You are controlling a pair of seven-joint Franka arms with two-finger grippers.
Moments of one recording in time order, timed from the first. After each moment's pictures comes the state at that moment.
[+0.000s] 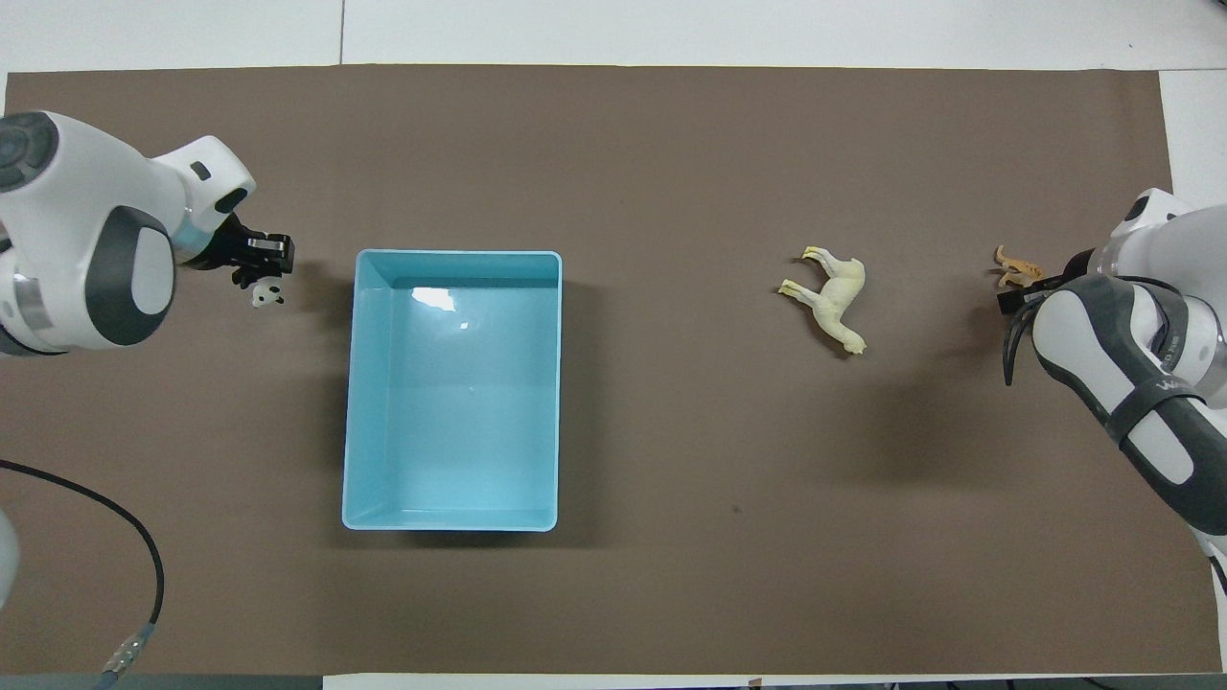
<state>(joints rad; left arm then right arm) -0.04 0.32 -0.02 -1.74 -0.03 2.08 0.10 -0.08 0.35 -0.15 -2.00 0.03 2.42 -0.47</state>
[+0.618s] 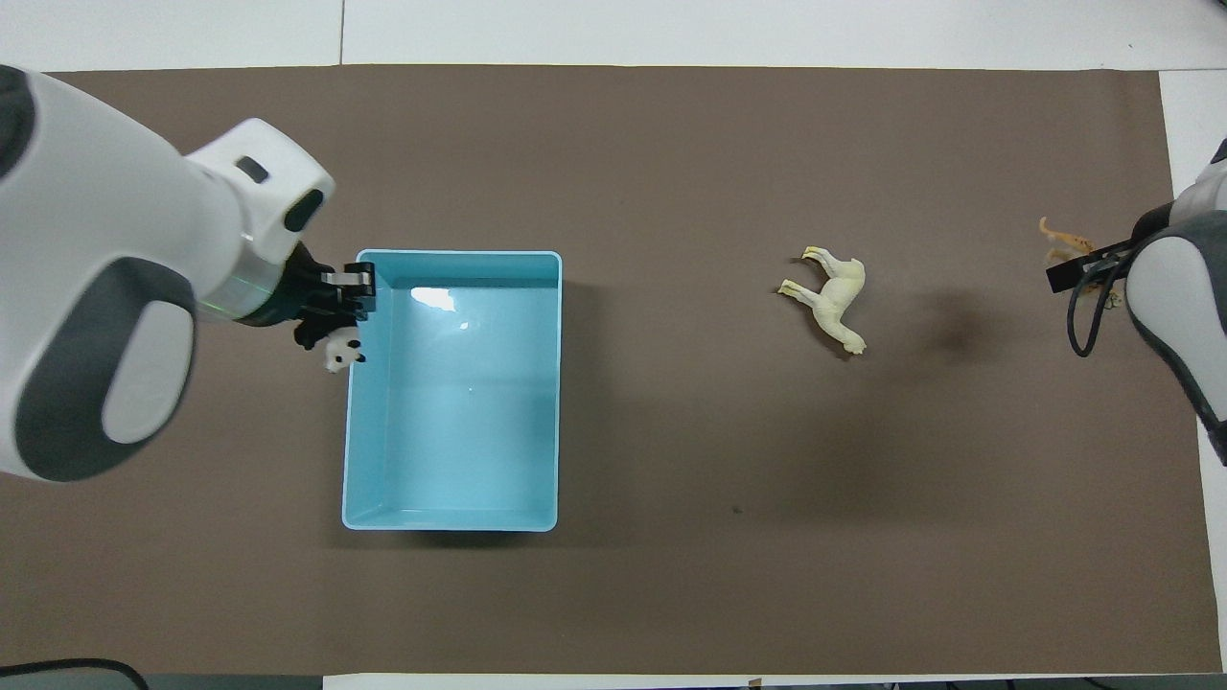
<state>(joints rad) -0.33 0.03 -0.07 -1.73 -0.03 1.74 -0.39 -0.06 0.18 -0.15 -1.80 0.01 1.97 -0.44</state>
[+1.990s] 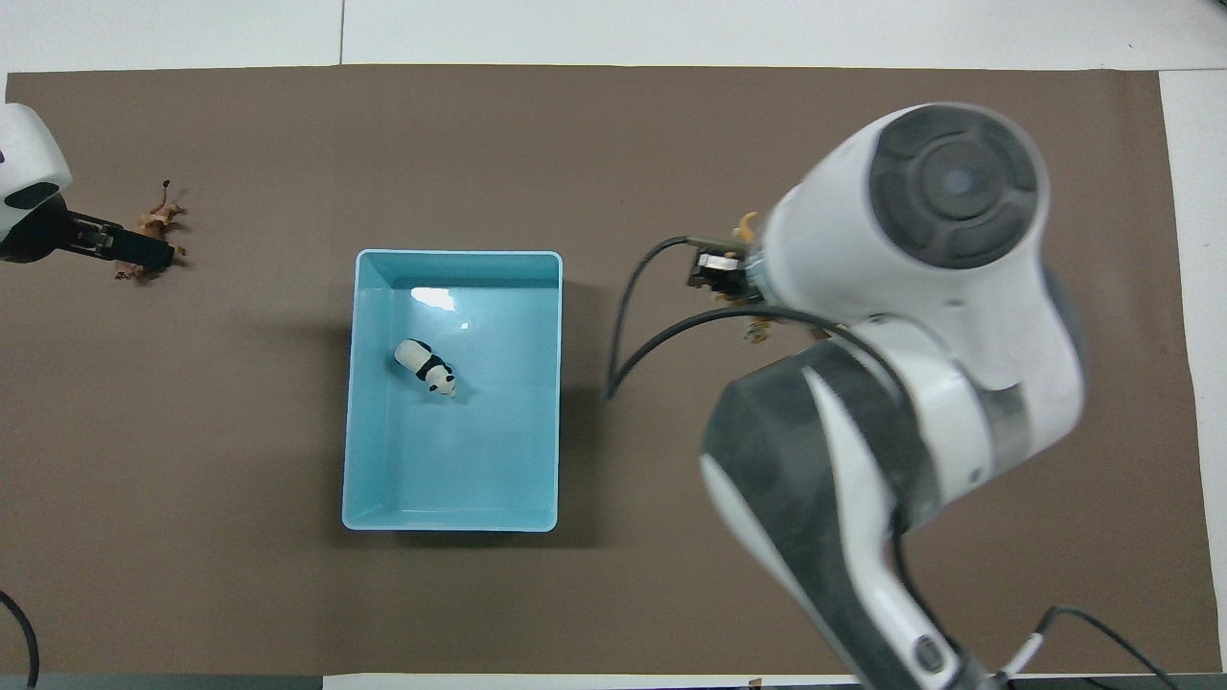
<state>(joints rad) 0.12 0.21 -0.03 -1.71 0.00 2.02 0.48 0.64 0.19 -0.11 -1.55 -0.01 1.83 0.84</state>
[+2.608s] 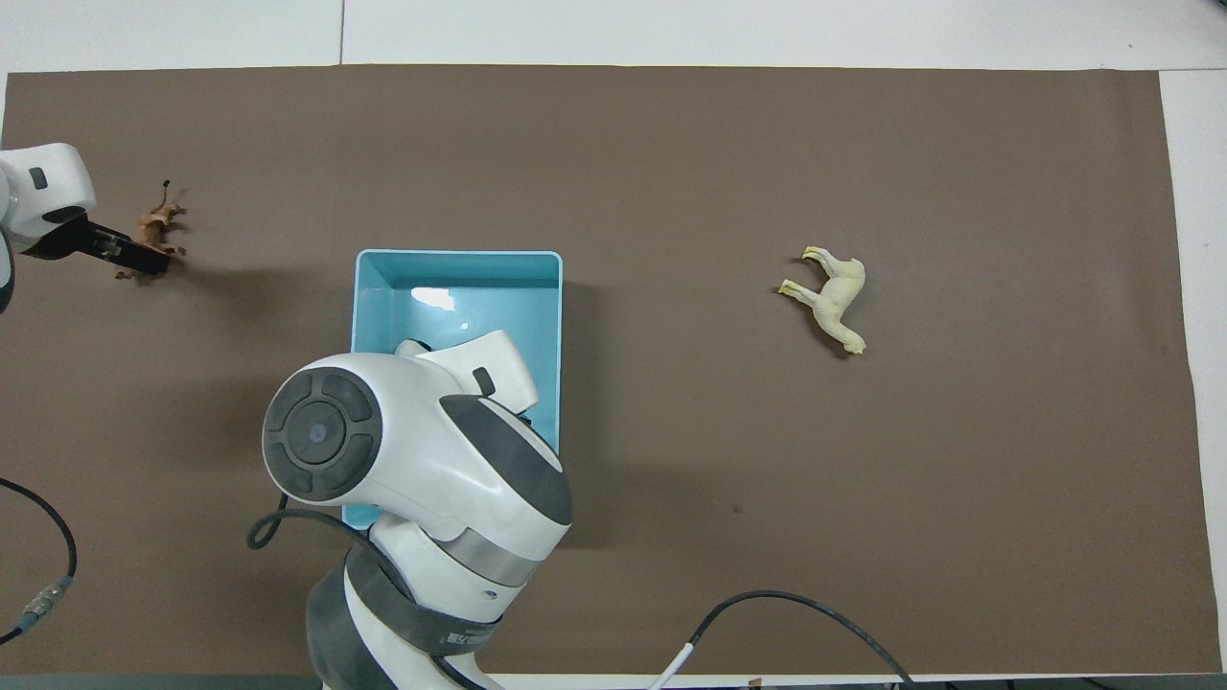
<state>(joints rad) 0.22 0.46 -0.04 -1.64 0.01 2.15 0.65 0.96 0.58 -0.11 -1.21 -0.02 1.81 1.26</state>
